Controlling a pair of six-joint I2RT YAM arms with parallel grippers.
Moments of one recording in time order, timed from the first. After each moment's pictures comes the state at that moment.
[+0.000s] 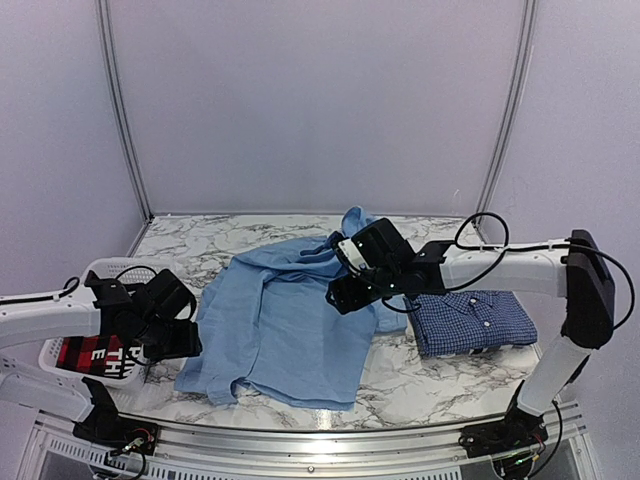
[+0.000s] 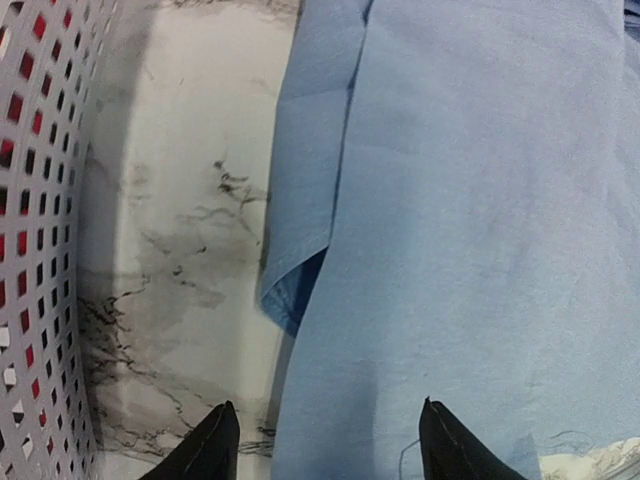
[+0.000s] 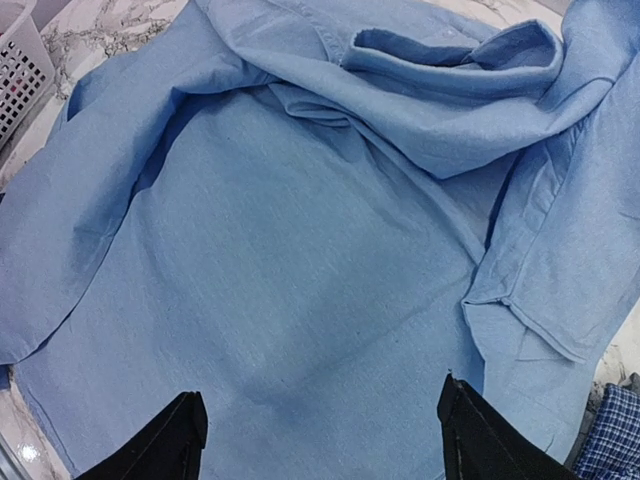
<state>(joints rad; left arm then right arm) -0.75 1.15 0.66 -0.72 -0.17 -0.85 0.87 1.68 1.17 -0.32 0.09 0.26</state>
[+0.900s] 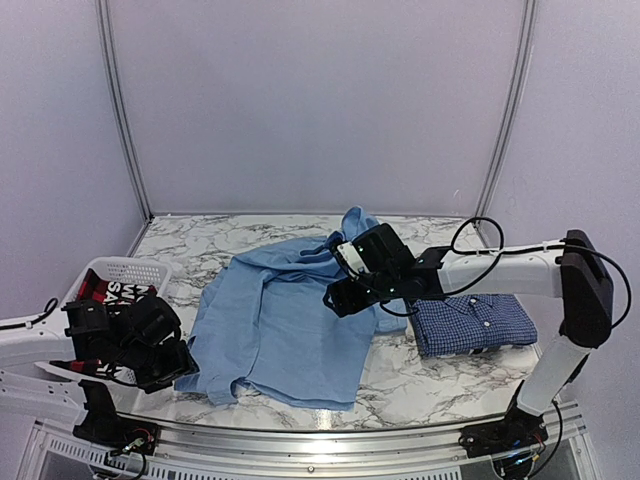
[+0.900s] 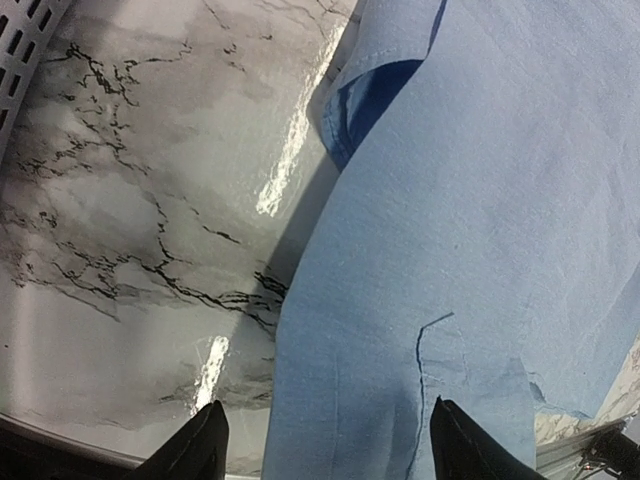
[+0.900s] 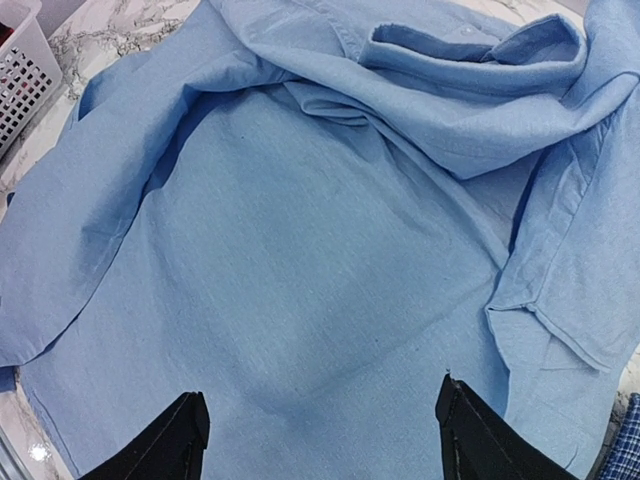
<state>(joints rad) -0.90 0.91 0.53 -0.84 -0.09 -1.31 0.87 1.69 1.12 -0.23 0.05 0.27</state>
